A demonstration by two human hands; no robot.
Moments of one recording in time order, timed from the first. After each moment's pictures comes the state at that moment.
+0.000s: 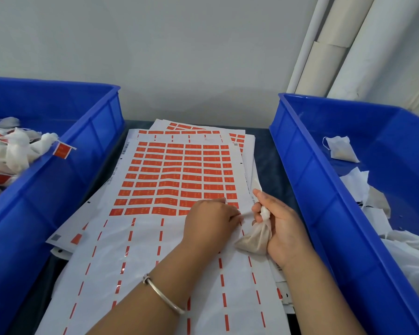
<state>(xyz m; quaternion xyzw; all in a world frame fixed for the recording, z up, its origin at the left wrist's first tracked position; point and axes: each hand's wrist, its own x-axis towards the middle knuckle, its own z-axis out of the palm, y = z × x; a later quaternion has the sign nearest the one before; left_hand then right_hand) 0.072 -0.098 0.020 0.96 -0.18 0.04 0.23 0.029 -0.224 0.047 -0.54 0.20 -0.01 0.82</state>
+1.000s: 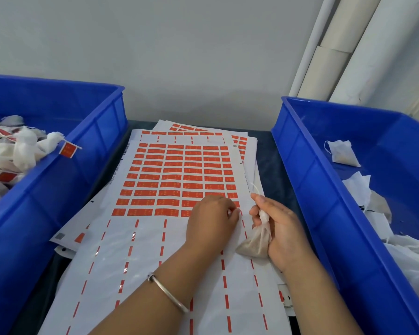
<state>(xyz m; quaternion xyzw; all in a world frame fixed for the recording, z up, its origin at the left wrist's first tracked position) 0.077 -0.101 0.010 0.94 -0.10 0.08 0.33 0.029 -0.217 0.046 -0.60 0.18 -0.03 0.78</state>
